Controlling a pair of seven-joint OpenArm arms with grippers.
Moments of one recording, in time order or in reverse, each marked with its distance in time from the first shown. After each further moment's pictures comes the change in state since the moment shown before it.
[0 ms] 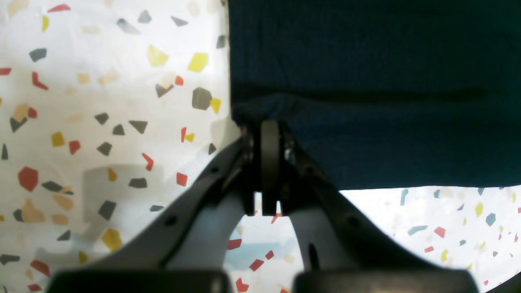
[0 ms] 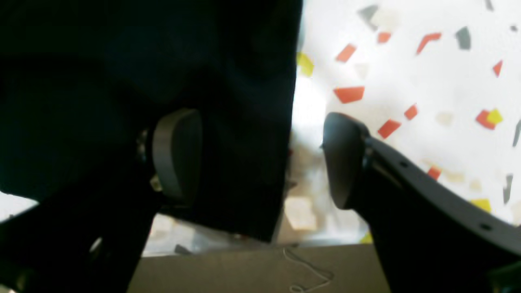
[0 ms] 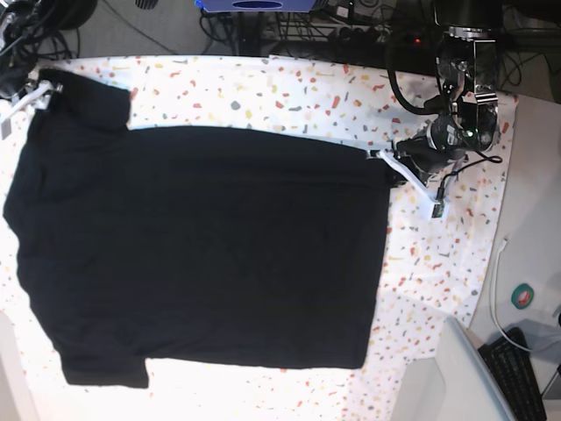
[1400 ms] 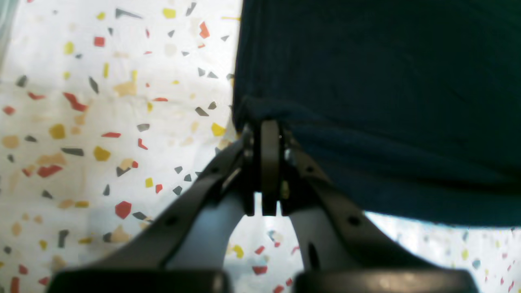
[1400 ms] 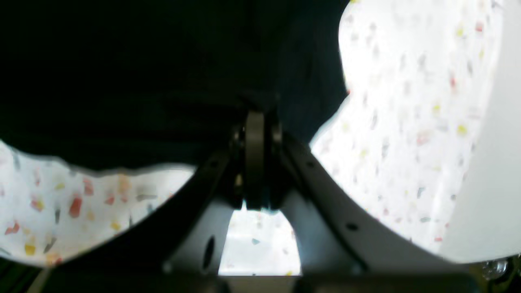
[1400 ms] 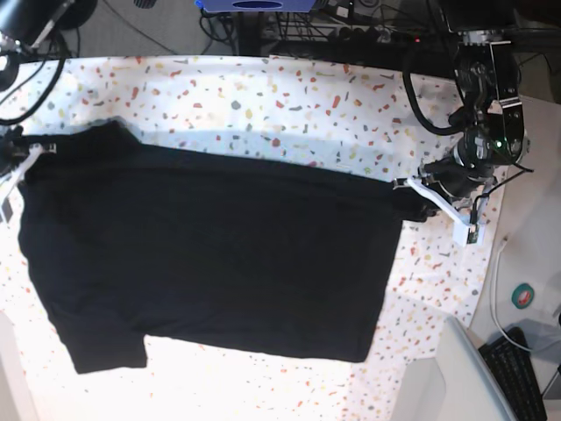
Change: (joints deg) left arm -1.9 0.0 -6.7 6.2 -0.2 0.0 0.8; right arm 9.7 1.0 -9.5 21.7 -1.4 2.1 -20.2
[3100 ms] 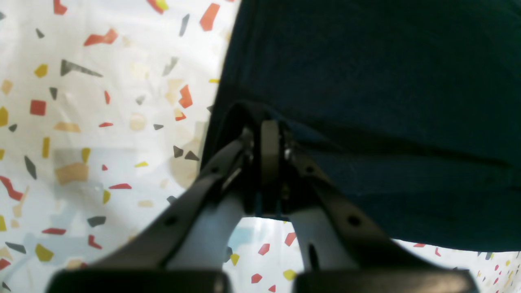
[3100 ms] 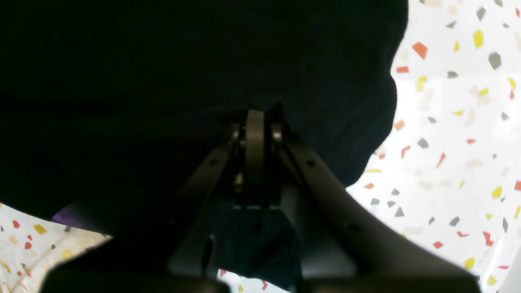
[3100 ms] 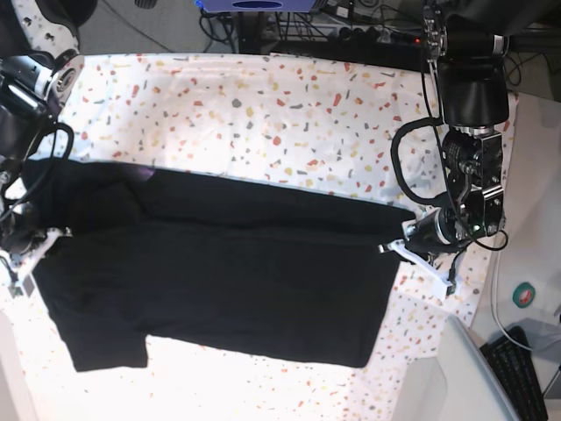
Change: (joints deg) left arm -20.7 -0.2 6.7 -25.4 0.4 4.1 -0.8; right arm 24.5 2.4 -2.4 -32.7 -12.5 0.0 13.8
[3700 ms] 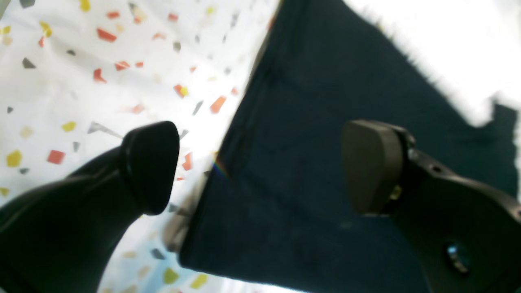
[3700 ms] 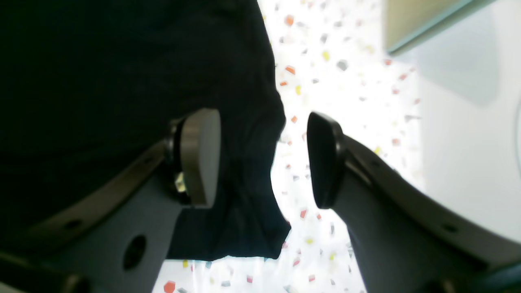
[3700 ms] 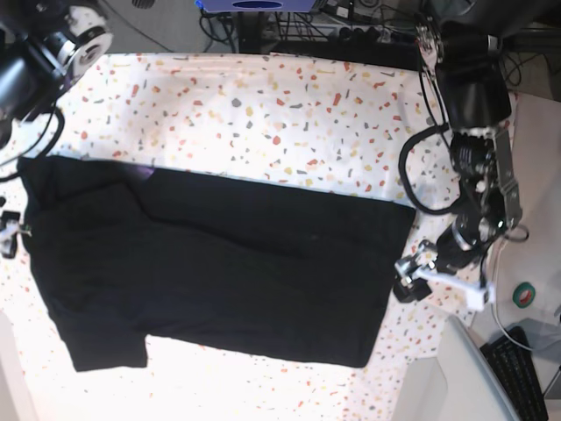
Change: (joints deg) left arm 1.6 1.9 -10.1 3.4 -9.5 0.0 -7.3; right arm -8.6 -7.8 14.9 28.7 1.6 -0.2 -1.2
